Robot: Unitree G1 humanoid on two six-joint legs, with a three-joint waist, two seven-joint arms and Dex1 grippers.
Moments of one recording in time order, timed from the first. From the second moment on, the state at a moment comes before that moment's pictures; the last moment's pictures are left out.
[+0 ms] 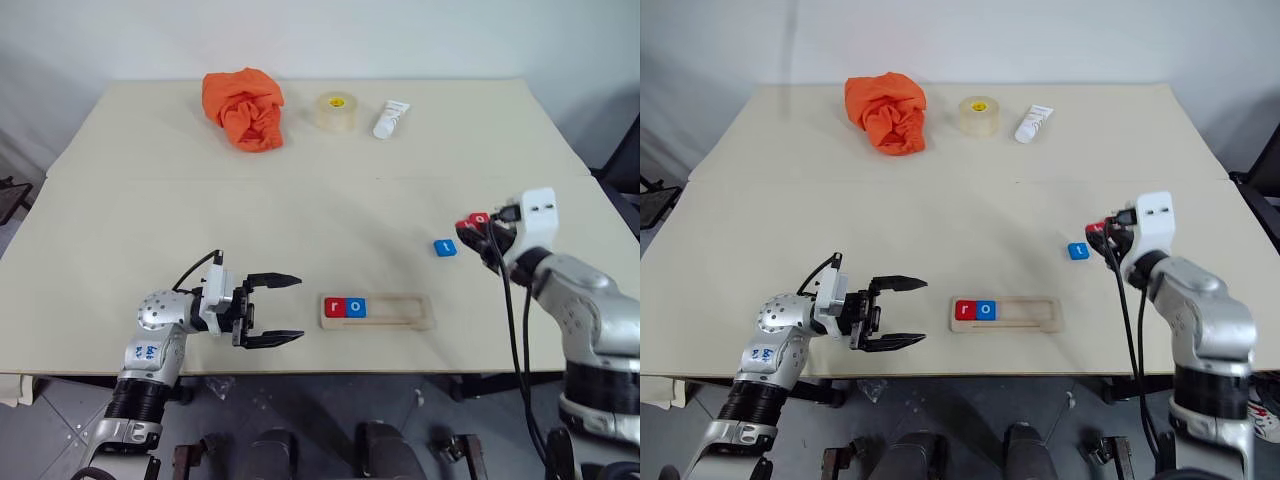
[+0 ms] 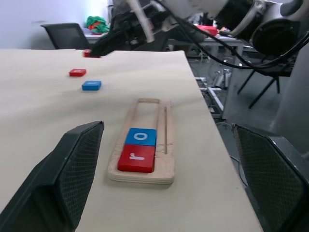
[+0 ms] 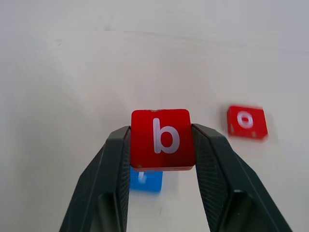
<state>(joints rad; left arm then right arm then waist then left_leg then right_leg) -0.35 0.46 0.00 0.20 -0.48 -0.10 -1.39 -0.32 -0.53 -0.34 -0.35 0.40 0.98 0.36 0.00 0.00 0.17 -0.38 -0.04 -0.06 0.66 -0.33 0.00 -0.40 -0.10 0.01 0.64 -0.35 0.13</state>
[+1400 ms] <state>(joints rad) -0.43 0.47 -0.01 0.29 -0.47 -0.09 -1.45 0.01 -0.95 -0.21 -0.39 0.39 0.59 0.89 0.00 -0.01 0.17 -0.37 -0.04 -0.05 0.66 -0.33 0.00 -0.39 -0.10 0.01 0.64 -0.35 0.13</state>
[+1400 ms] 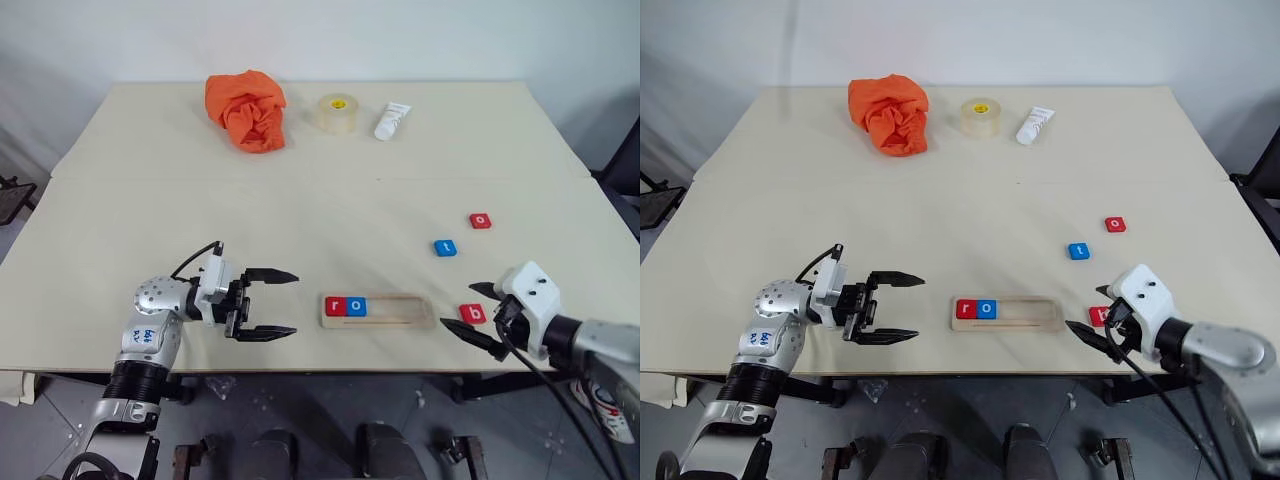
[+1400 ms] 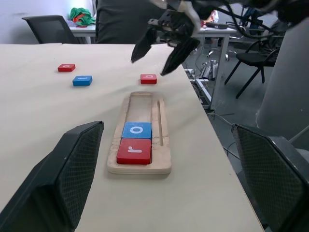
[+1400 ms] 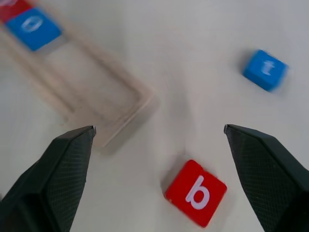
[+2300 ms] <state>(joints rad) -0.30 0.47 0.02 0.16 -0.47 -0.10 -1.34 -0.43 -1.06 0.14 0.26 0.12 0.11 1.40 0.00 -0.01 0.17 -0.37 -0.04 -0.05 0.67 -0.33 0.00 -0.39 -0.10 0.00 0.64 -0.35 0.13</state>
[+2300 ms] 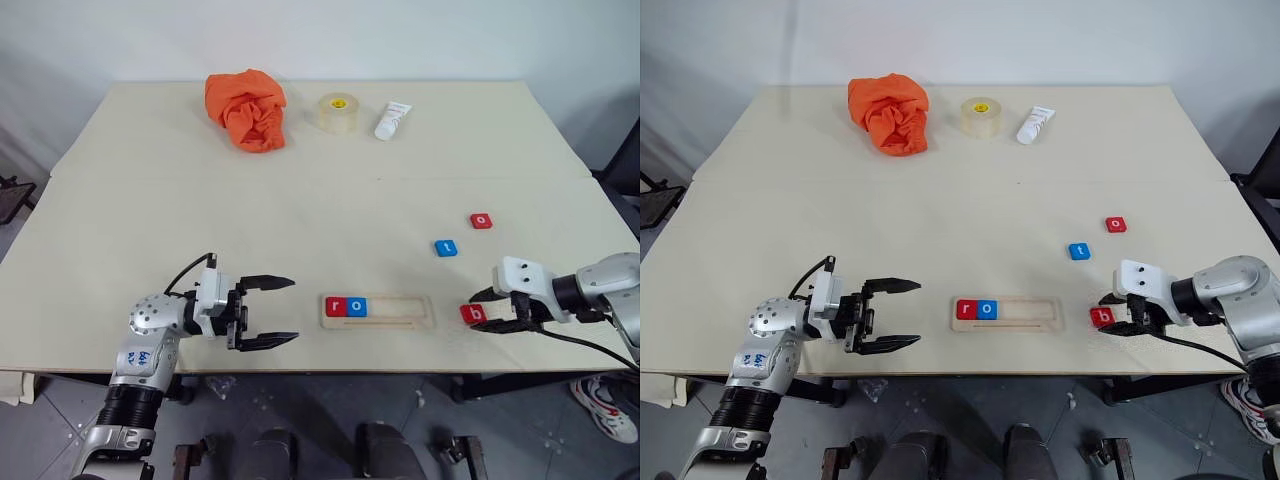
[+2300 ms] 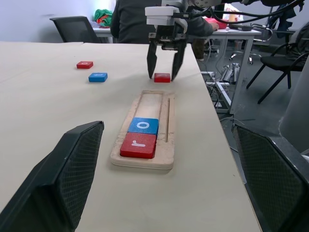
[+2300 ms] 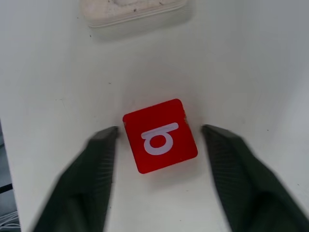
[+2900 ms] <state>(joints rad) -0.35 0.48 0.01 0.24 -0.46 -0.11 -1.42 -0.61 -1.01 0.21 -0.19 0.22 0.68 1.36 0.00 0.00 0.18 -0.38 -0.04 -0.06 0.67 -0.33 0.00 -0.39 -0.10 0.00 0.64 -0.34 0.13</state>
